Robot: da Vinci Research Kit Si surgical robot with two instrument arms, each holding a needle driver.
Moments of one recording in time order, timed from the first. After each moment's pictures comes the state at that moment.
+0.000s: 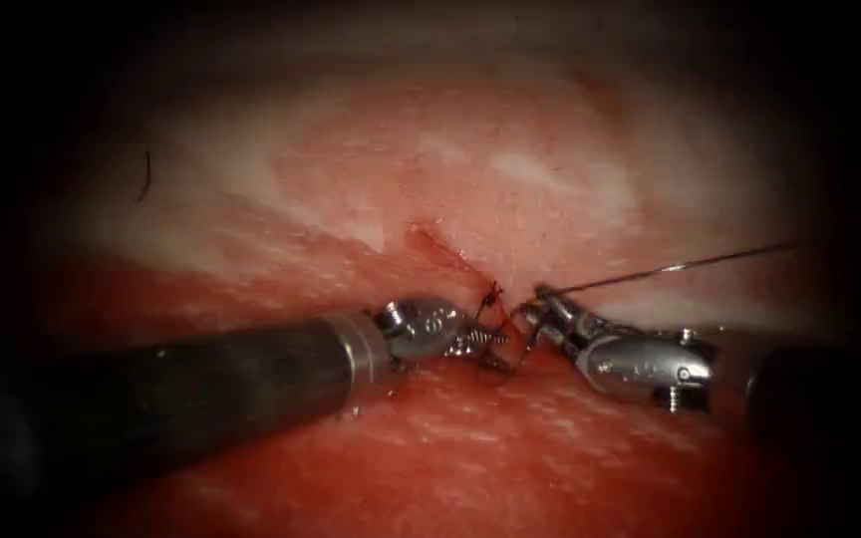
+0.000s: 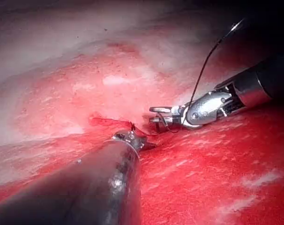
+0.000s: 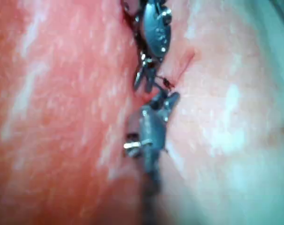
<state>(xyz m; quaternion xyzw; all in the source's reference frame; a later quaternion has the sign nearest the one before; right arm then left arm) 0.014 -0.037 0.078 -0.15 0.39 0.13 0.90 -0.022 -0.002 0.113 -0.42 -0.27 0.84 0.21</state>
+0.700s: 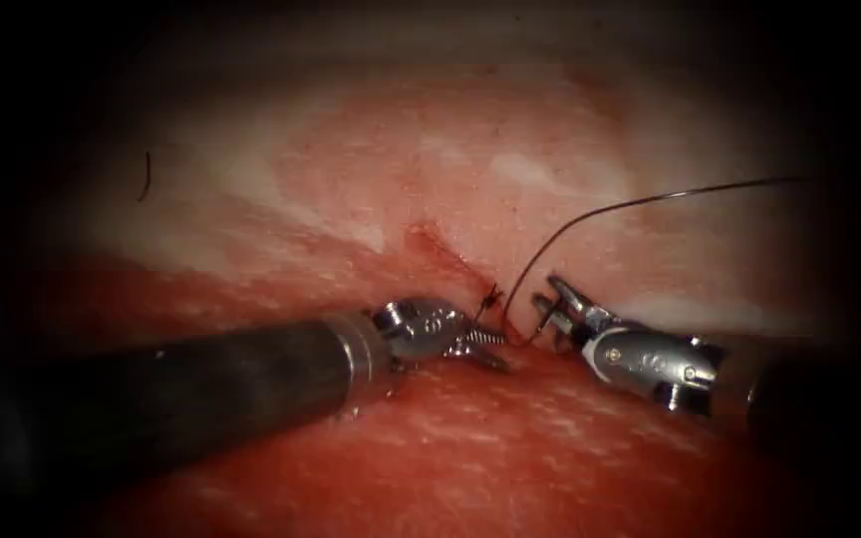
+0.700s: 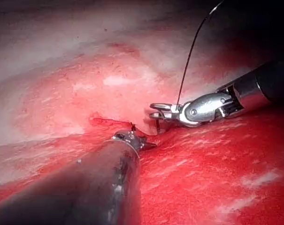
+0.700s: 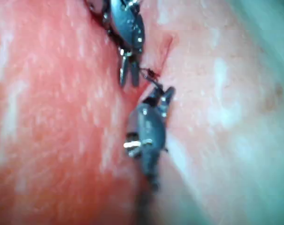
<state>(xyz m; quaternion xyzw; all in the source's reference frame) 0.012 -0.037 0.080 -0.10 0.35 0.18 0.91 -0.022 -0.002 0.113 -0.42 -0.27 0.84 0.21</state>
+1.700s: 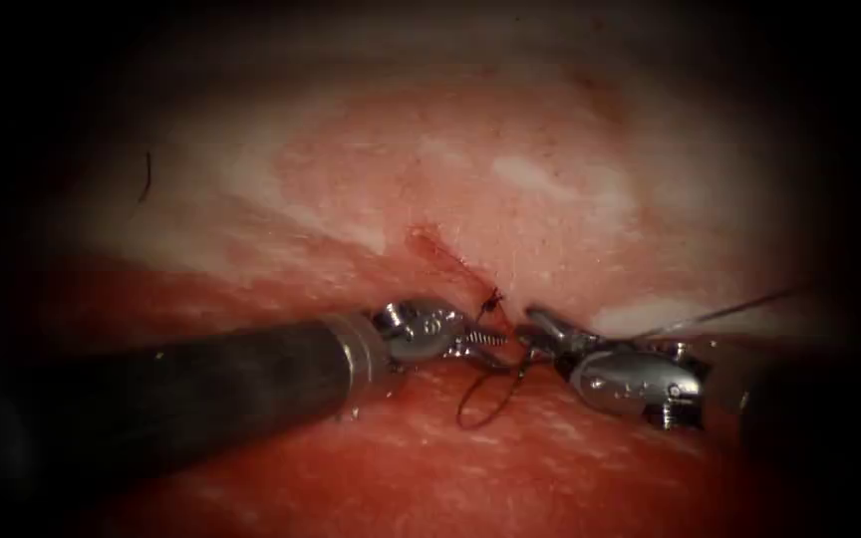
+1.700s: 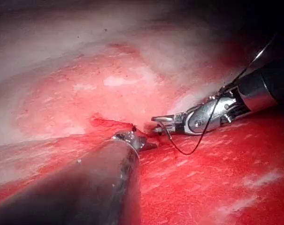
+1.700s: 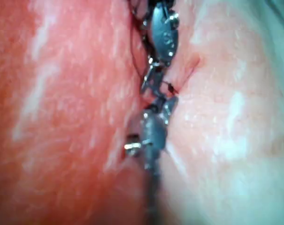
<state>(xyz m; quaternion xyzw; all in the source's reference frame) 0.015 -0.039 0.076 -0.14 0.36 0.04 0.92 -0.022 -0.002 0.113 -0.42 -0.27 0.84 0.21</state>
